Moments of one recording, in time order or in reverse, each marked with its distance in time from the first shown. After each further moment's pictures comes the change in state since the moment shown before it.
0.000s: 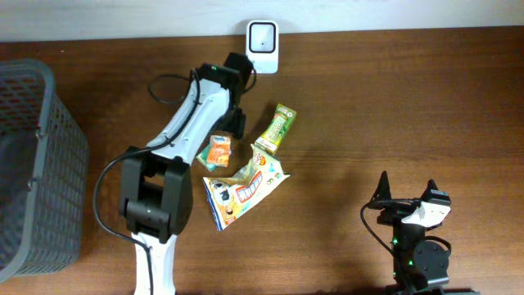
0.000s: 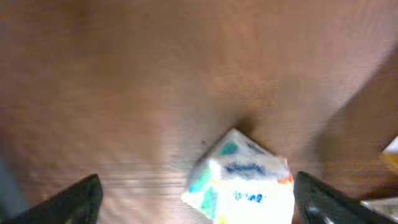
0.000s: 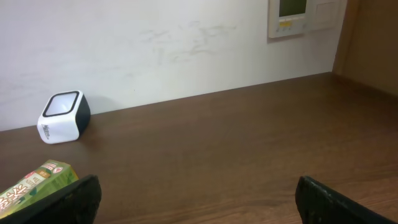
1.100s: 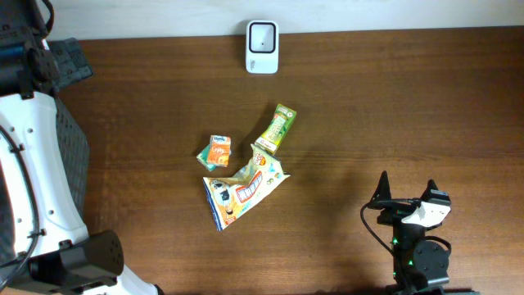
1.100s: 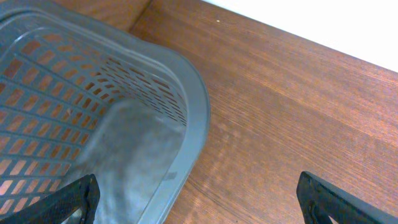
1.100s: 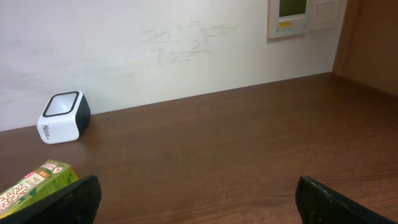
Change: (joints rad) left arm 0.590 -0.373 0.282 -0.056 -0.011 -0.008; right arm 0.000 0.000 0.000 0.000 0.000 -0.001
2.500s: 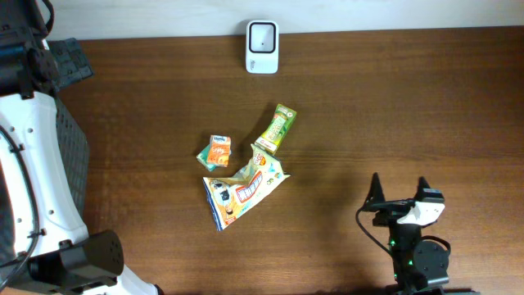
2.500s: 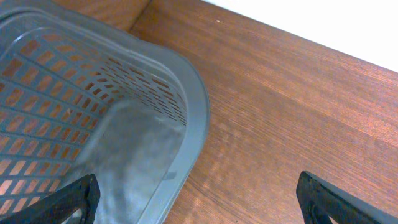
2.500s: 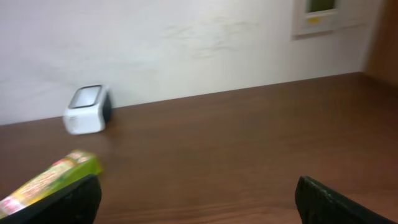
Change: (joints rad) left arm 0.000 0.000 0.000 0.000 0.000 0.000; right arm 0.000 0.000 0.000 -0.001 -0.119 0.000
